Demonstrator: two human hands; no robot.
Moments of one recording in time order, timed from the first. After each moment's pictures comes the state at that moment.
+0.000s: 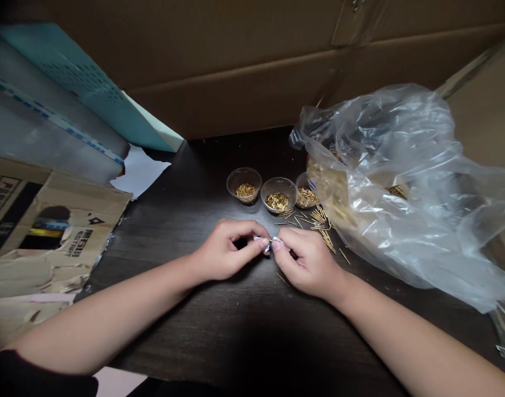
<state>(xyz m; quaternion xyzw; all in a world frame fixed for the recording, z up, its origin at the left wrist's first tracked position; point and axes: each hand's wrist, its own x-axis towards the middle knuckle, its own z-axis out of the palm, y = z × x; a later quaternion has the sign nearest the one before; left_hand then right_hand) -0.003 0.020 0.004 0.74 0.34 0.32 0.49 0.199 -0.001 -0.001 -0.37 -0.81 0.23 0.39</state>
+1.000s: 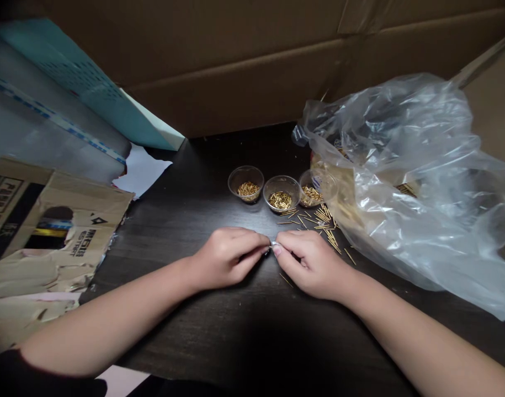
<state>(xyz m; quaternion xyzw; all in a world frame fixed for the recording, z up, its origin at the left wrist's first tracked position) -0.010 0.014 0.000 0.87 0.28 0.31 0.28 0.206 0.000 -0.001 -0.35 -0.83 0.32 0.30</state>
